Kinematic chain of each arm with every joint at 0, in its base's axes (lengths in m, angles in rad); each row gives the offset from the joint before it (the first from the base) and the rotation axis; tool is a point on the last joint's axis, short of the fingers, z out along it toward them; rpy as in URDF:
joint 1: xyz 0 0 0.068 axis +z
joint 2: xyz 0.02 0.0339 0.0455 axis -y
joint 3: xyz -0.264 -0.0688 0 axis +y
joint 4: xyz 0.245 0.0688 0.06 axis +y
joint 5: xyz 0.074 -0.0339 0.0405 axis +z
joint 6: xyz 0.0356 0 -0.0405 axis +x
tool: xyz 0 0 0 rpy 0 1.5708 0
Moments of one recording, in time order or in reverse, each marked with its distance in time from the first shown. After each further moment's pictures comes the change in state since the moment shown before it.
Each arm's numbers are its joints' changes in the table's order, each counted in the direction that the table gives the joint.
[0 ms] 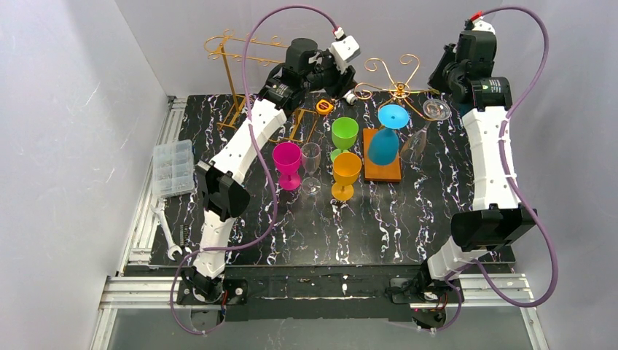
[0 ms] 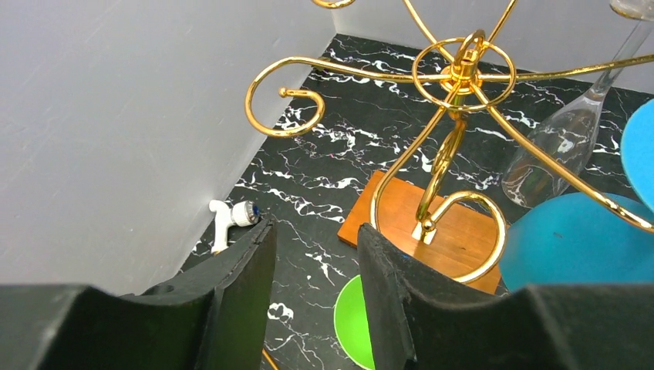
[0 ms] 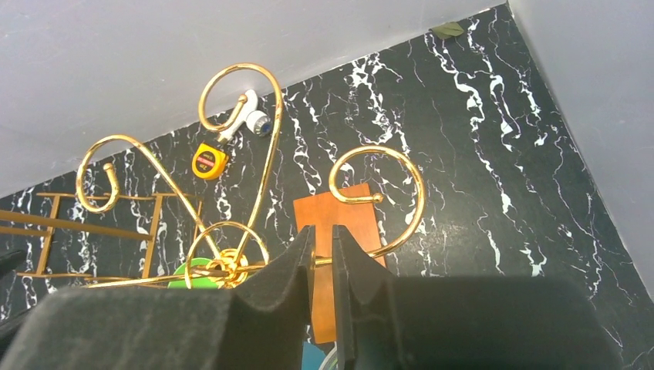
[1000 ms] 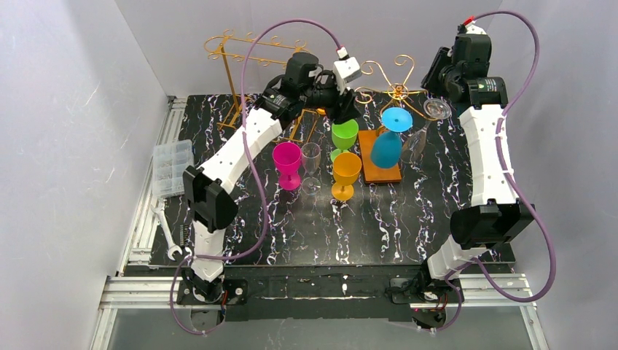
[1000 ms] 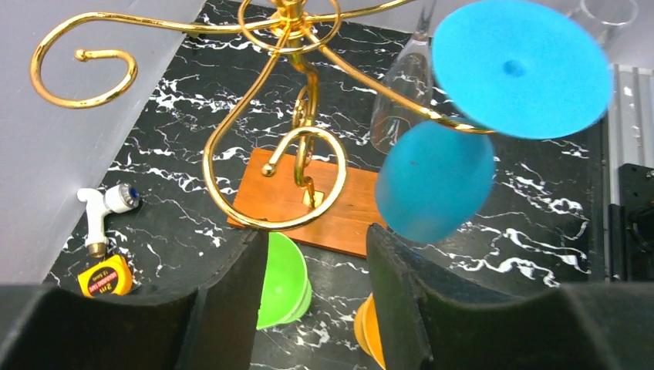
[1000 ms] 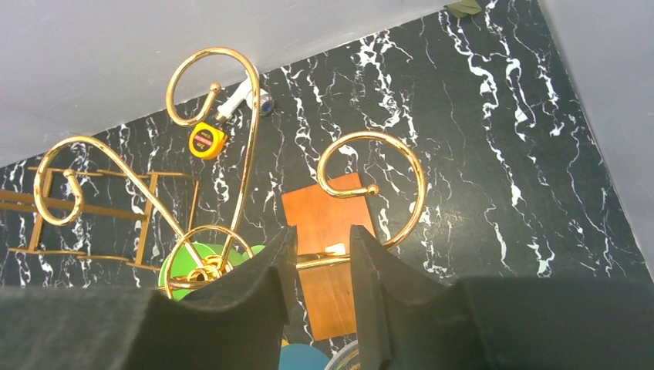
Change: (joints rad) left arm -0.032 0.150 0.266 0.007 -0.191 -0.062; right arm -0.006 -0.024 0.029 0.007 0.034 -0.018
